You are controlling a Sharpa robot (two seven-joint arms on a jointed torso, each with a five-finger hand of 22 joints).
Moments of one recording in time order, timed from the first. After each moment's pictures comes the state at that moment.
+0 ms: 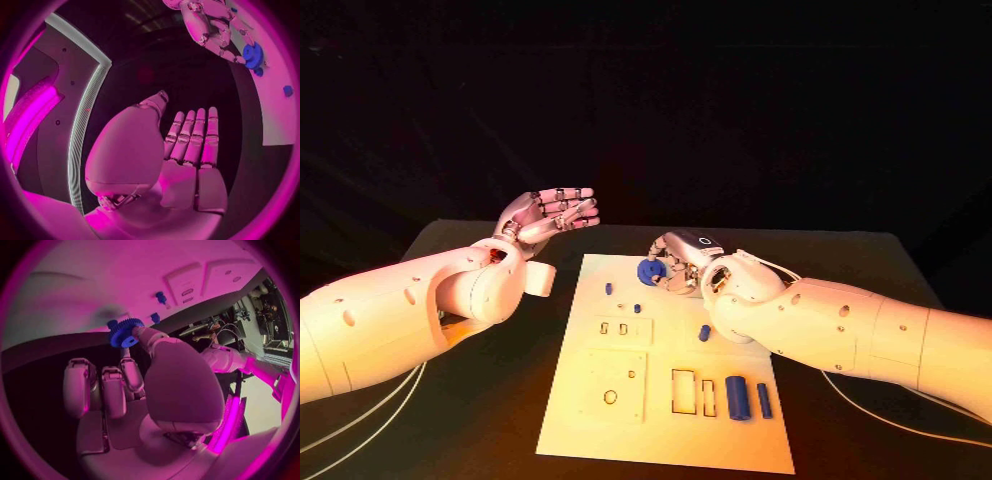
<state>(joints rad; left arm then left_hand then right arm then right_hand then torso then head) 1.18 -0.92 0.04 1.48 -0.07 -0.29 0.45 1.51 -0.16 0.32 0.25 0.09 0.71 0.19 0.23 0.14 0.84 0.23 0.07 0.06 0.80 0.21 0.10 0.26 0.16 0.72 0.29 0.19 0.07 1.24 -0.41 -0.17 1.22 -1.47 -0.50 -0.20 1.37 -0.23 0.50 0.17 0.29 0.92 0.14 0.27 0.38 1.32 0.05 1.36 1.24 1.47 -0.01 1.54 1.31 0.06 1.43 0.09 1.40 1.31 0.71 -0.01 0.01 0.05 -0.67</state>
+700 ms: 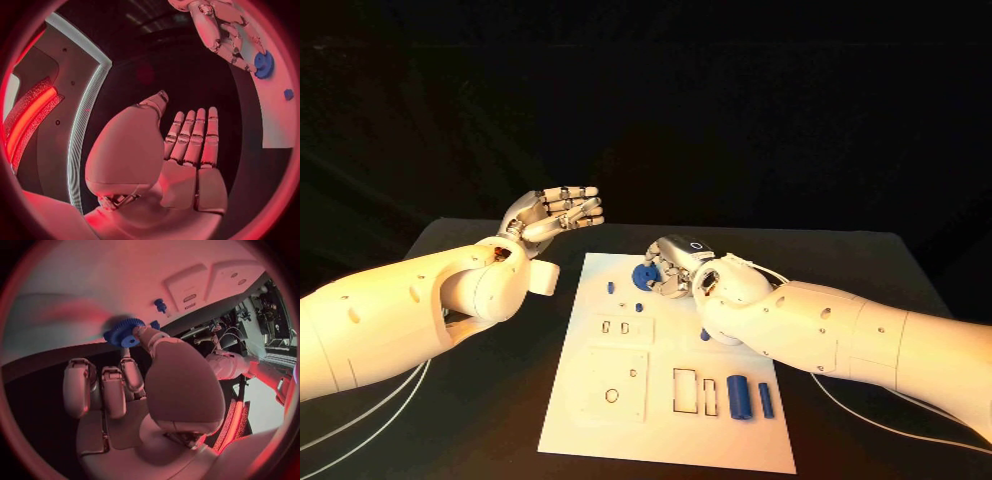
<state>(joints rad) 1.18 -0.92 0.04 1.48 -0.07 -0.29 0.45 1.51 -0.16 0.32 0.25 0.09 0.71 0.19 0.23 0.13 0.84 0.23 0.07 0.06 0.80 0.21 0.10 0.26 0.16 0.72 0.29 0.19 0.07 1.22 -0.35 -0.17 1.15 -1.47 -0.47 -0.21 1.37 -0.23 0.50 0.17 0.28 0.93 0.14 0.27 0.38 1.32 0.05 1.36 1.24 1.47 -0.01 1.54 1.31 0.06 1.43 0.09 1.40 1.31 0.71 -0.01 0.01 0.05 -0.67</state>
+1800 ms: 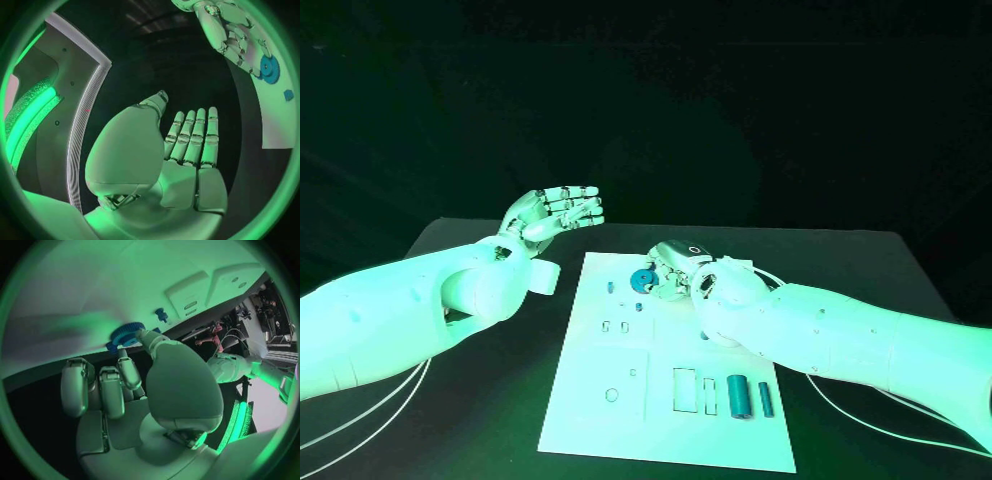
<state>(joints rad) 1.18 -0.92 0.04 1.48 -0.07 -0.29 0.45 1.51 -0.16 0.31 0.25 0.09 0.71 0.19 0.23 0.13 0.84 0.23 0.07 0.06 0.80 0.21 0.10 0.26 0.16 0.72 0.29 0.19 0.07 1.21 -0.33 -0.17 1.12 -1.45 -0.44 -0.21 1.31 -0.24 0.43 0.19 0.29 0.81 0.18 0.20 0.34 1.29 0.10 1.35 1.23 1.46 0.02 1.55 1.31 0.06 1.43 0.13 1.39 1.31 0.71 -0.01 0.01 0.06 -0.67</state>
